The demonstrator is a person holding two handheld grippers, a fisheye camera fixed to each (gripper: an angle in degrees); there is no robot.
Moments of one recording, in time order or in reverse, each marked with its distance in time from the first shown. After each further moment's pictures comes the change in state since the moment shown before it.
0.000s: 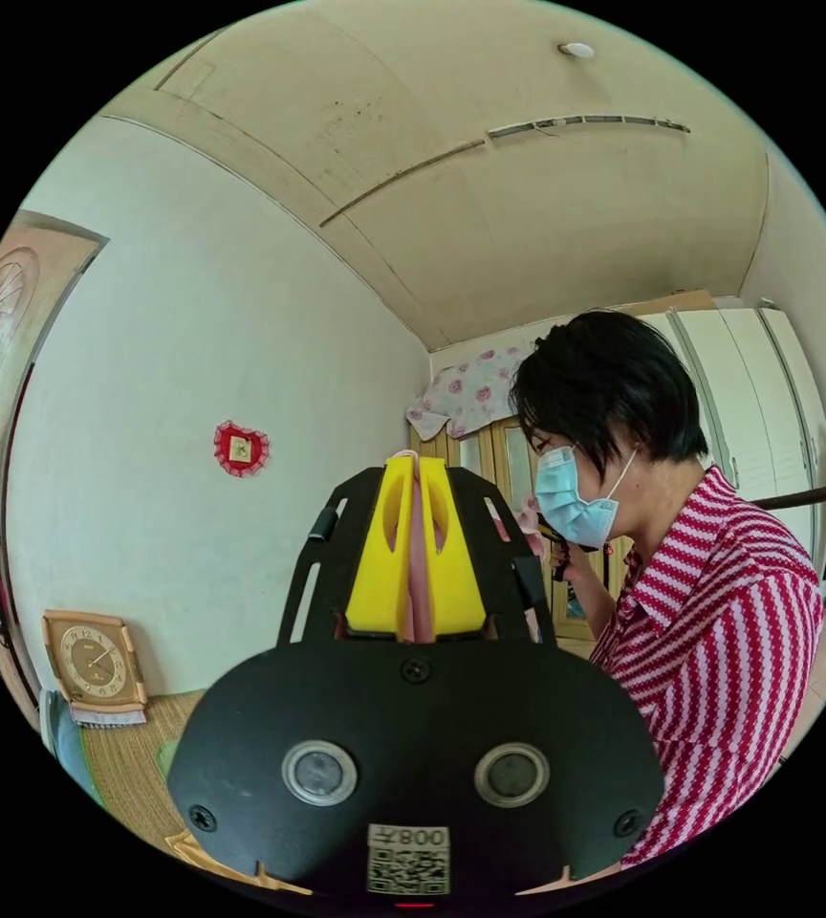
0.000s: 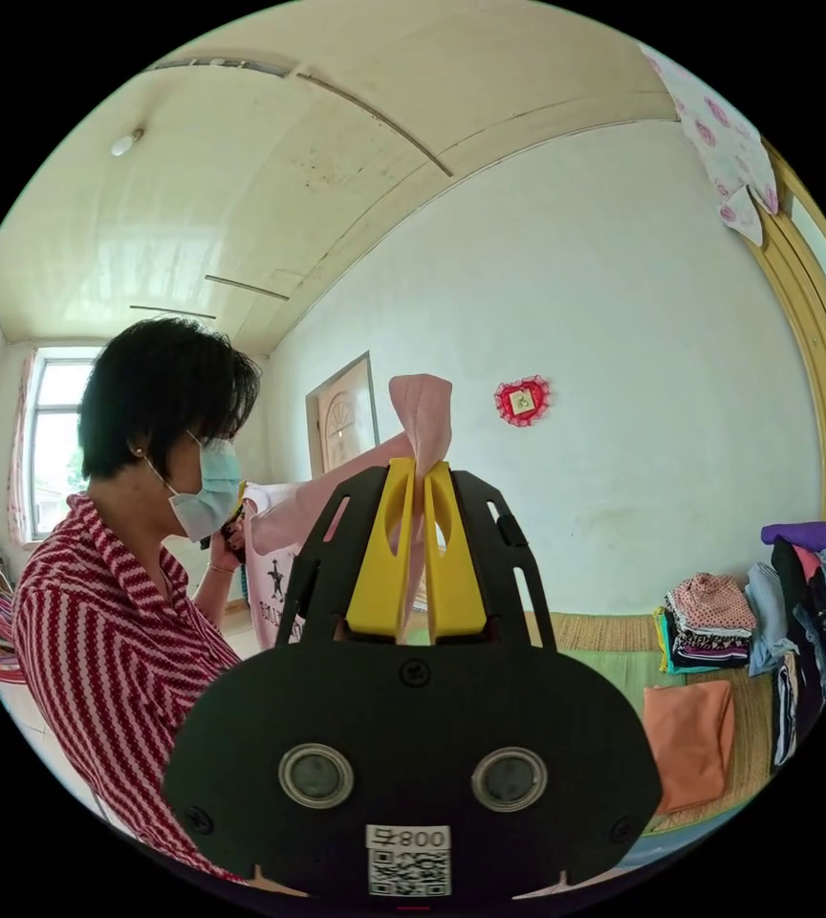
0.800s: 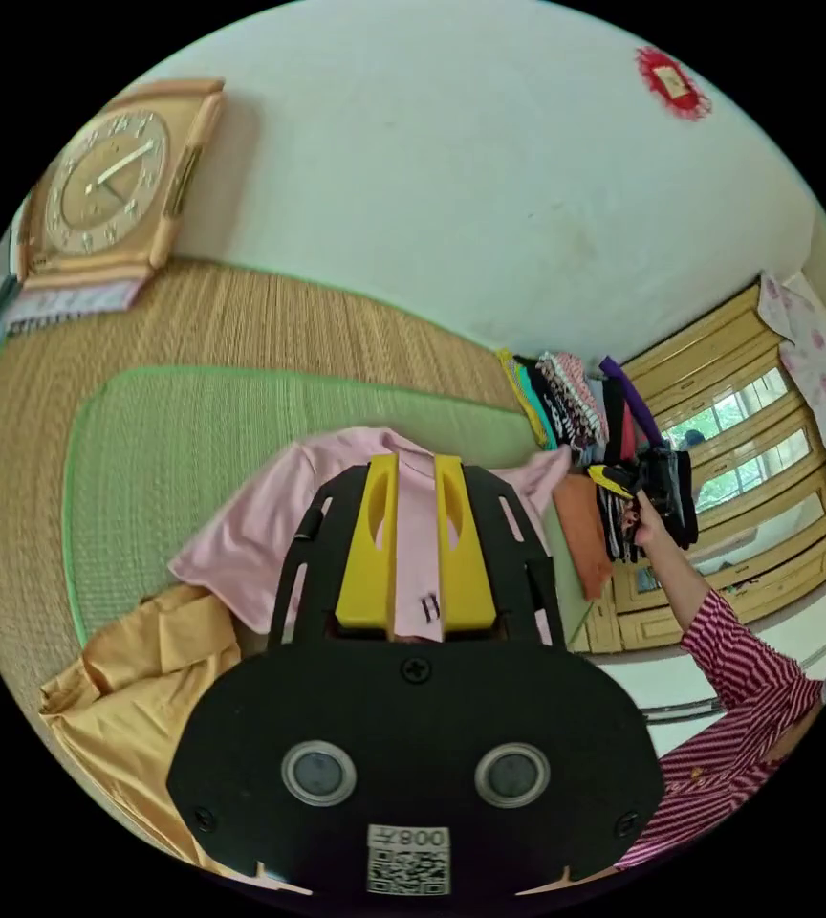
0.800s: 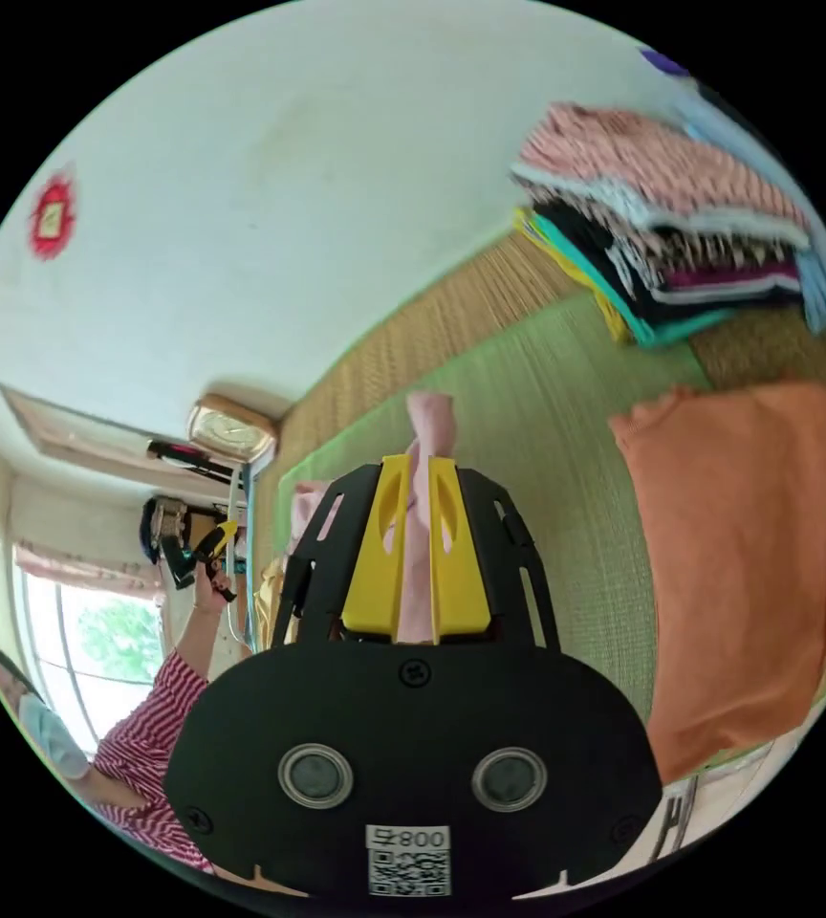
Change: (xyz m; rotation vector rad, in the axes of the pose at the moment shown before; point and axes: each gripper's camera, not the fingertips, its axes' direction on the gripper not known) left arm -0.401 0.097 0.434 -0.973 -0.285 -0.873; right arm 0.430 0.537 0.471 -0.880 0.351 0.935
